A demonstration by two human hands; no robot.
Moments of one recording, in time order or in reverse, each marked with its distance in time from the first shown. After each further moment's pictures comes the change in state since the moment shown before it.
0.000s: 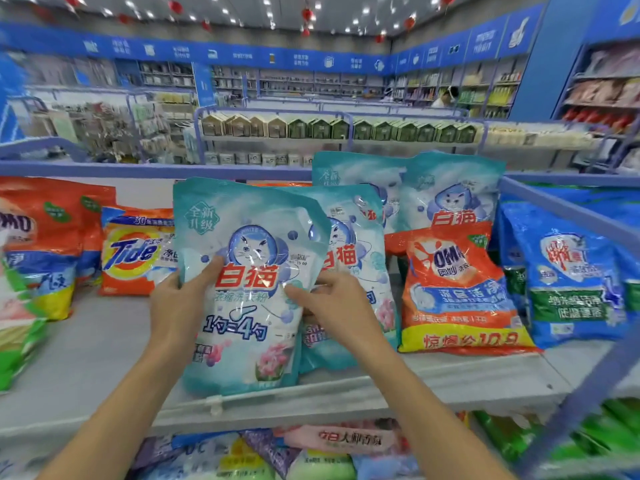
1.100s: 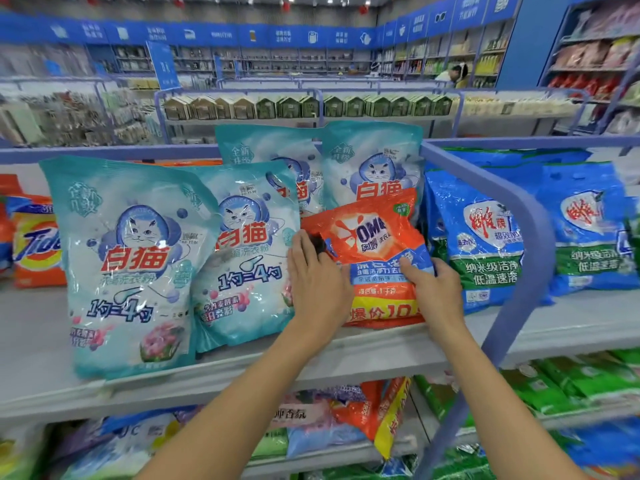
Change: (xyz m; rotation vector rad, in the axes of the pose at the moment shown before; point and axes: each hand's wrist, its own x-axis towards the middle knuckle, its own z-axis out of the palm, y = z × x) left_hand -0.119 -0.075 0.266 1.120 -0.300 0.572; right_hand -0.020 0.102 -0.249 0.040 0.518 0.161
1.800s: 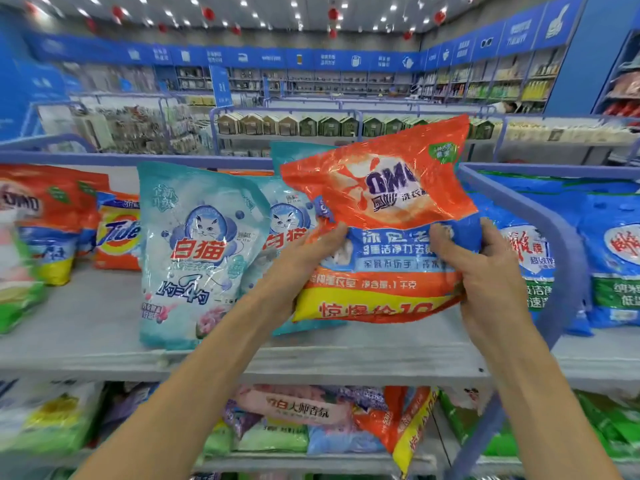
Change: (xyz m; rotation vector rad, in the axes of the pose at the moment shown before) left_hand -0.027 -0.025 -0.128 -1.422 -0.341 -0.289; right_hand -0.074 -0.099 -0.007 0.522 -0.283 -0.317
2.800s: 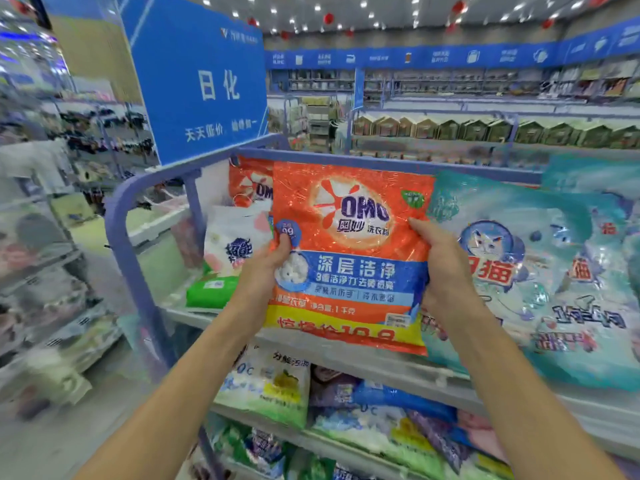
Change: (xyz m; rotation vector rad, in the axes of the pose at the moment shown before) left_hand -0.131 0.085 -0.408 0.150 0.649 0.140; right_hand -0.050 0.122 0.407 0.197 -0.179 0.470
